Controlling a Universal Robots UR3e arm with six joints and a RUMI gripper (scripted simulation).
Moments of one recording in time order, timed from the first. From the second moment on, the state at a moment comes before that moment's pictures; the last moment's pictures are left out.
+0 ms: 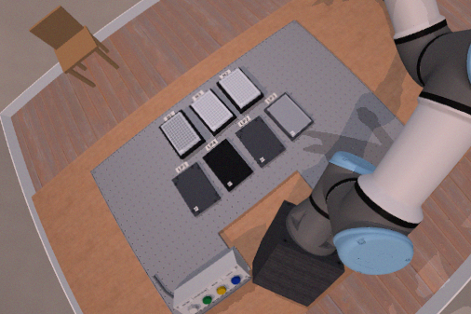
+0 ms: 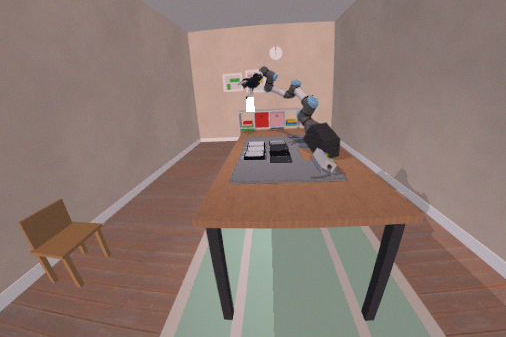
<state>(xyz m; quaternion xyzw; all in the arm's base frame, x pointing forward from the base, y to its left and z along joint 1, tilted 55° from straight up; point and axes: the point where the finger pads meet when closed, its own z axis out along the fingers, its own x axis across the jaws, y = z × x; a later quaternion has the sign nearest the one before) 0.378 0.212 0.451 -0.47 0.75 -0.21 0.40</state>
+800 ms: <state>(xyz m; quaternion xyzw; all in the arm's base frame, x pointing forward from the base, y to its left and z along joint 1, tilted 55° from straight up) 0.393 0.181 0.370 -0.48 0.78 -0.26 0.31</state>
